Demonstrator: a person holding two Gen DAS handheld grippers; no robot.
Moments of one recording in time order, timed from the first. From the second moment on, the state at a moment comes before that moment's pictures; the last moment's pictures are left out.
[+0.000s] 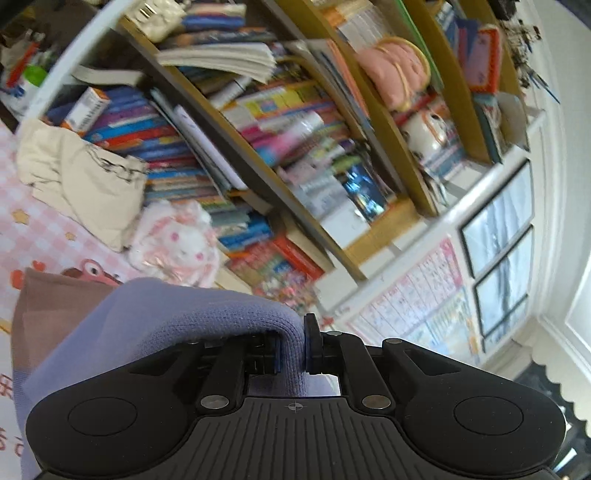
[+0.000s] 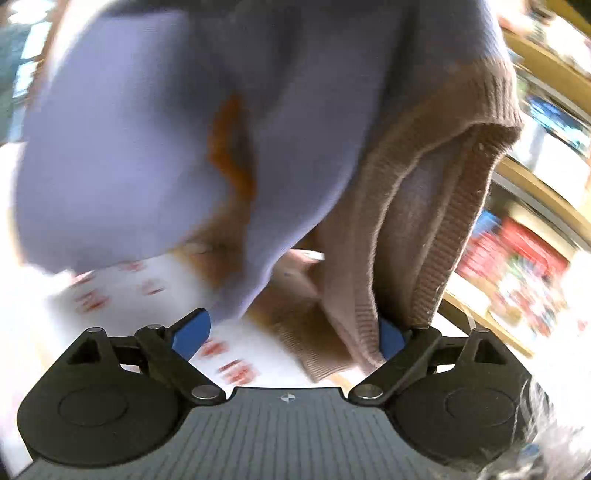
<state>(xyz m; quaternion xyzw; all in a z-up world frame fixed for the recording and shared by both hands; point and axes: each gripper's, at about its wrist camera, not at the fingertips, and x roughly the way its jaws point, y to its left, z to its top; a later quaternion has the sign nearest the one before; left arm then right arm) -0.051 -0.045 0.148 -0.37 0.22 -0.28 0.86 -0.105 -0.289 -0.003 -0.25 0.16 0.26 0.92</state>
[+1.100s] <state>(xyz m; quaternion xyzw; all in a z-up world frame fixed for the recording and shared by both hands) -0.032 -0.003 0.120 -0.45 0.22 -0.17 0.85 -0.081 -0.301 -0.013 -0.25 0.14 0.22 0.93</state>
